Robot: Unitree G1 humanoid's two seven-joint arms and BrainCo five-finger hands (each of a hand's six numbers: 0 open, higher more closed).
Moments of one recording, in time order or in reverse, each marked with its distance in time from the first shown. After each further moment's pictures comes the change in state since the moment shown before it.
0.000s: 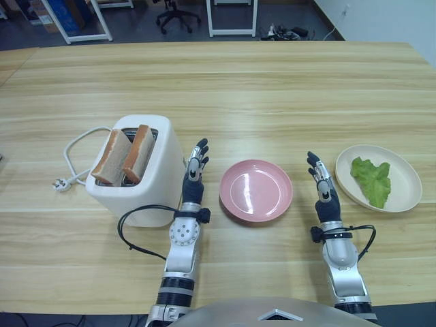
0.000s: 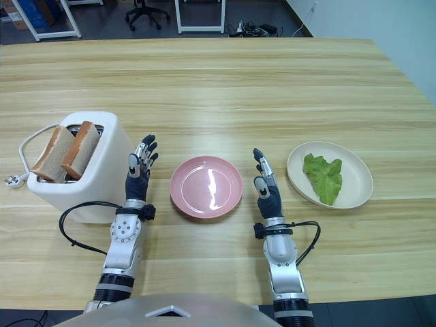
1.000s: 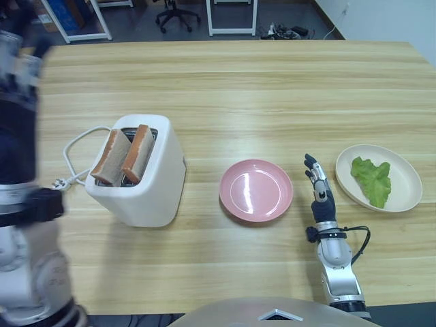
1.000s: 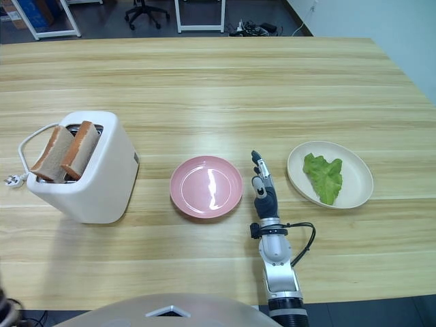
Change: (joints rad) left arm 0.065 0.697 0.799 -0.865 -0.559 0.384 -0.177; right arm -0.010 0.037 0.009 0.047 -0.001 0.003 -0.023
